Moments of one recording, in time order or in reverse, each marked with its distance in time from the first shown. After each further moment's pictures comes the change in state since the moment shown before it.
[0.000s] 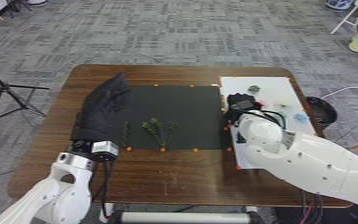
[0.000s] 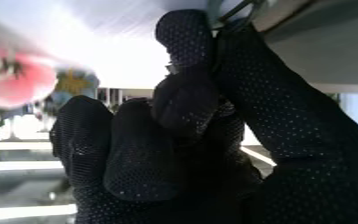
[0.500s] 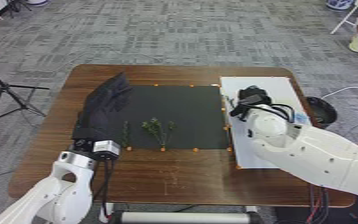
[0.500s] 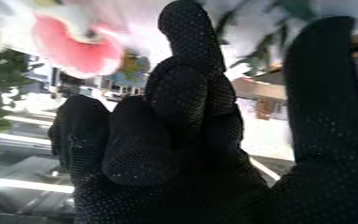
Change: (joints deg) left arm -0.9 0.2 0.8 0.1 0.2 0.0 0.0; right arm 4.5 0.3 -3.7 4.2 -4.0 -3.8 1.9
